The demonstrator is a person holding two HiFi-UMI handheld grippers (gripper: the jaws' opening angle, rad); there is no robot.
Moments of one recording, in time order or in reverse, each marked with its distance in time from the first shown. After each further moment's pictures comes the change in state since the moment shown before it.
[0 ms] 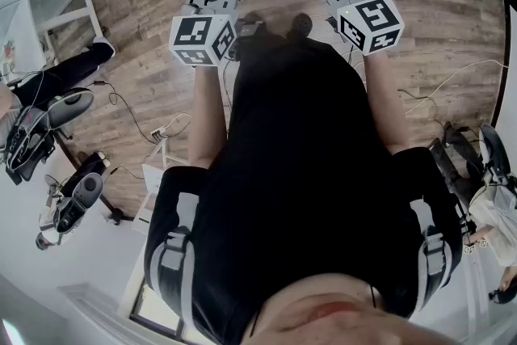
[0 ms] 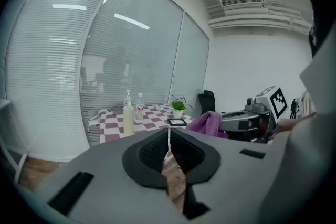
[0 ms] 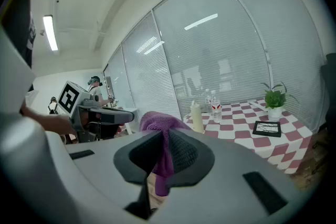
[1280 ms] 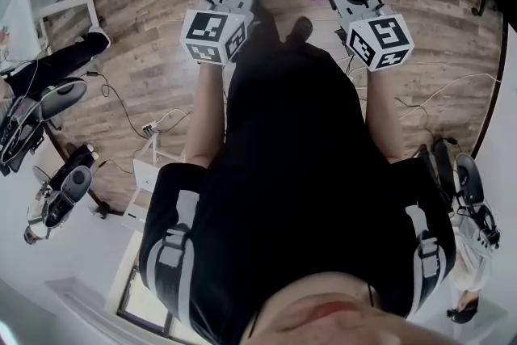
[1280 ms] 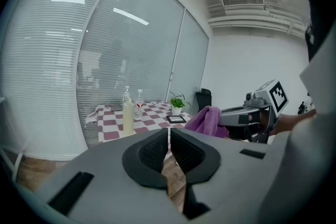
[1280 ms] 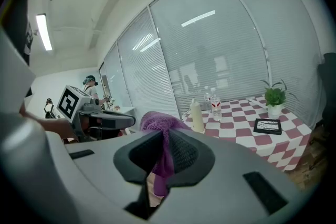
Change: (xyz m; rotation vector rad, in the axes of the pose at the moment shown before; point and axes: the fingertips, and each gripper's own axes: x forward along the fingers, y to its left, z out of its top) left arm 0.007 0.026 -0.004 -0.009 0.043 -0.061; right arm 0.025 0.008 0.007 0.034 0.038 -0.048
